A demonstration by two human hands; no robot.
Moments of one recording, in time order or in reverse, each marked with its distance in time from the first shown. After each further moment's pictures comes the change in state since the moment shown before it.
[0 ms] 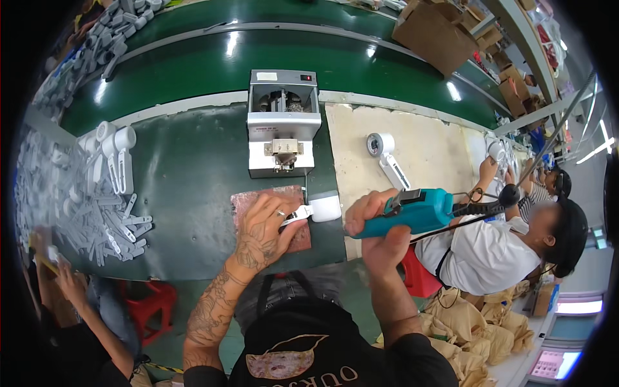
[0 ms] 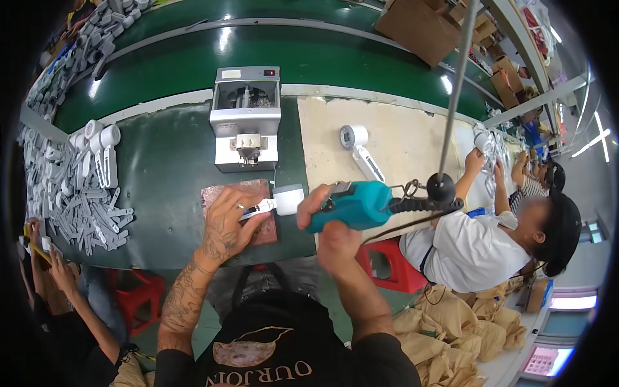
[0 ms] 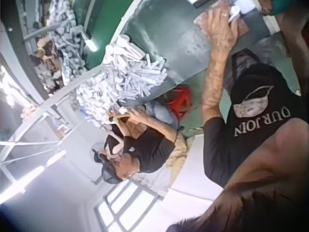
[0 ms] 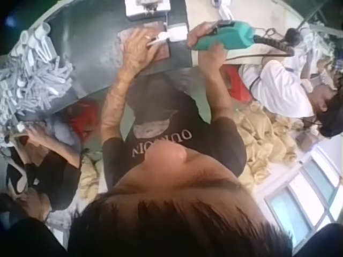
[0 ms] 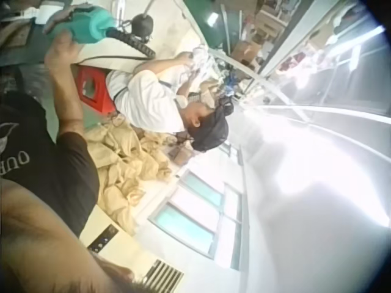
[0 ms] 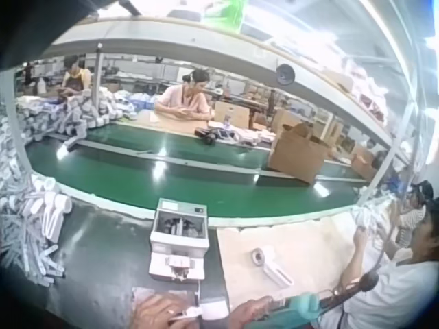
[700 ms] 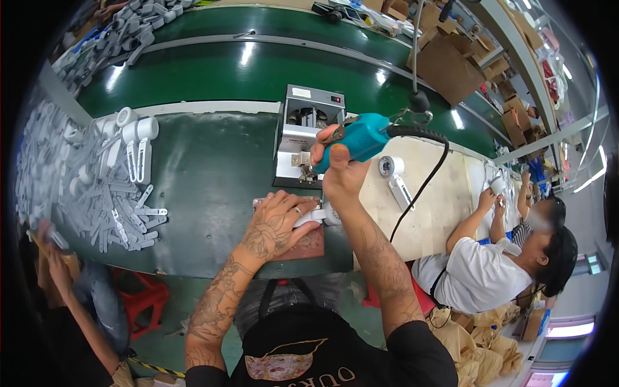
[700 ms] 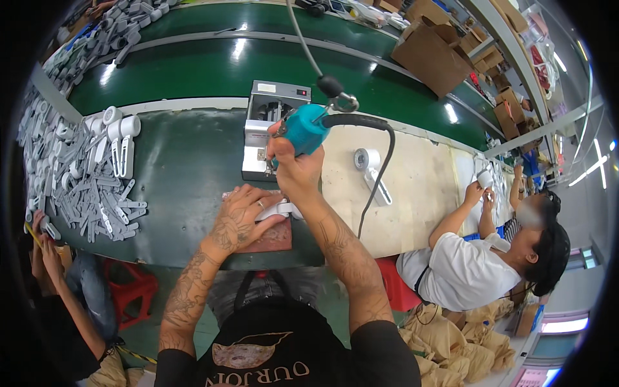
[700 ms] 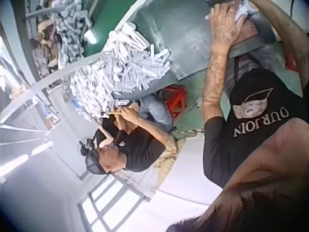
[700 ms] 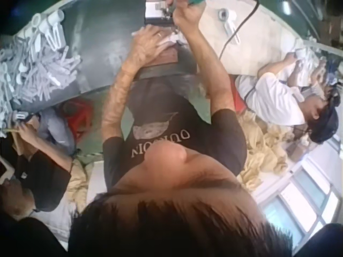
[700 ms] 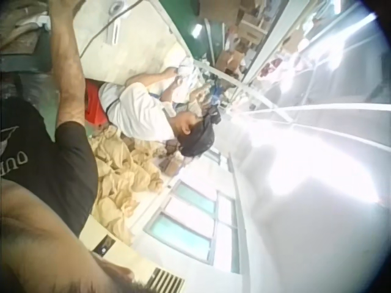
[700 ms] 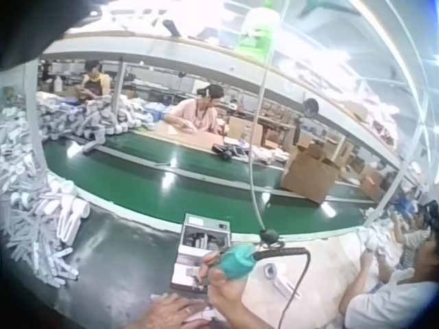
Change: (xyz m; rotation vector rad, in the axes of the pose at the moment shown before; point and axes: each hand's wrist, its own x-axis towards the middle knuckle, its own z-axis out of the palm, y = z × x) left_hand 0.000 -0.018 -0.014 0.129 -0.125 -0.027; right_hand 0.110 0.073 0.074 0.049 -0.102 -0.232
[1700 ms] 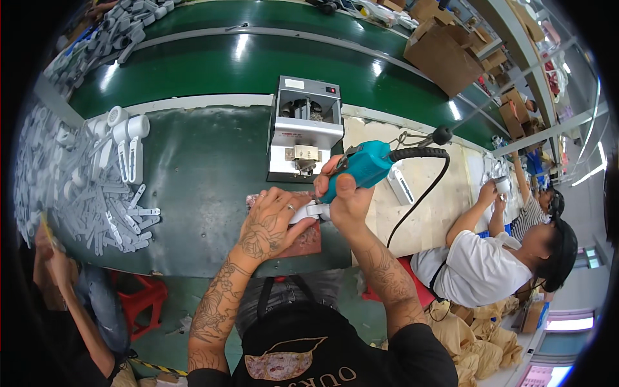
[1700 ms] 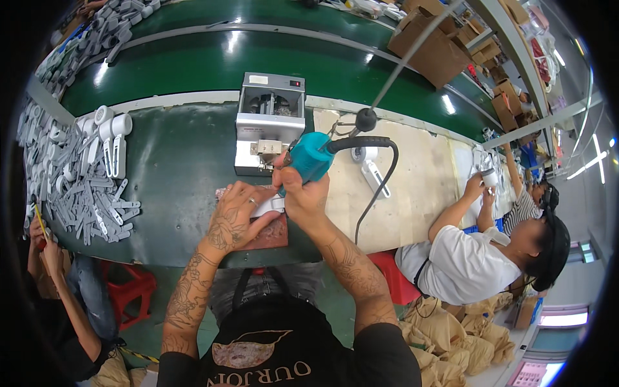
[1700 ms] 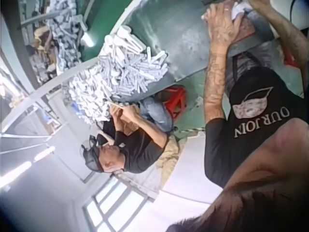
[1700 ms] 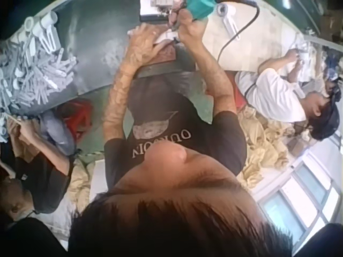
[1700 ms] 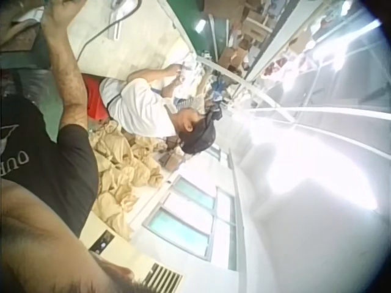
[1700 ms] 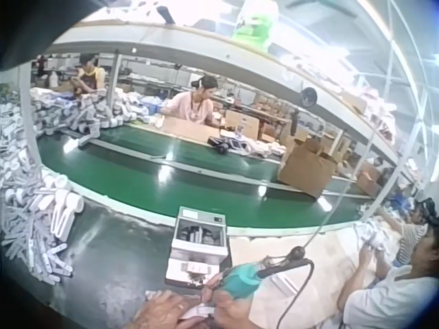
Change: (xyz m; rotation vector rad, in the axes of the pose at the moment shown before) left_hand -0.003 0.000 0.007 -0.021 -0.015 -0.049; right_hand -0.052 -0.014 -0.028 -0.013 0.021 0.194
